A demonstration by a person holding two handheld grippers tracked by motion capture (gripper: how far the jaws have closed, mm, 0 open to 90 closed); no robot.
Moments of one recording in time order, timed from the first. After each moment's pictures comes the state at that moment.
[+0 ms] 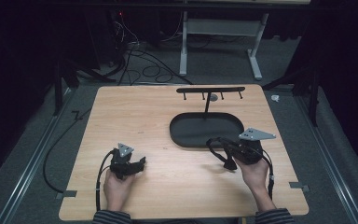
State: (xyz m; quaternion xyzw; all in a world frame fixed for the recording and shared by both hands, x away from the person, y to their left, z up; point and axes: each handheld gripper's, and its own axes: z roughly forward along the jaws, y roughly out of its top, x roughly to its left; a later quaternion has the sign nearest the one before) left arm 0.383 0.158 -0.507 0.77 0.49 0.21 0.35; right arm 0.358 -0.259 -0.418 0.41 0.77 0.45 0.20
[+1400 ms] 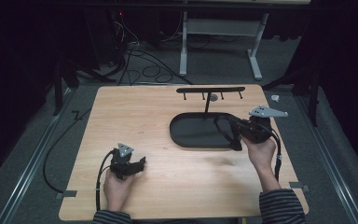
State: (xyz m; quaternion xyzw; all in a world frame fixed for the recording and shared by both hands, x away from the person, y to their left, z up) left arm 0.383 0.158 -0.507 0.78 0.48 0.21 0.35; right arm 0.397 -0.280 -0.372 0.43 0.74 0.47 0.23
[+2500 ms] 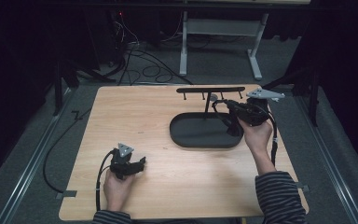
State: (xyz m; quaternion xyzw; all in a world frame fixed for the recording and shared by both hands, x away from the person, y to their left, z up) left arm 0.383 0.158 -0.507 0.78 0.48 0.21 0.35; right arm 0.437 -0.273 -0.344 0.44 0.72 0.47 0.24
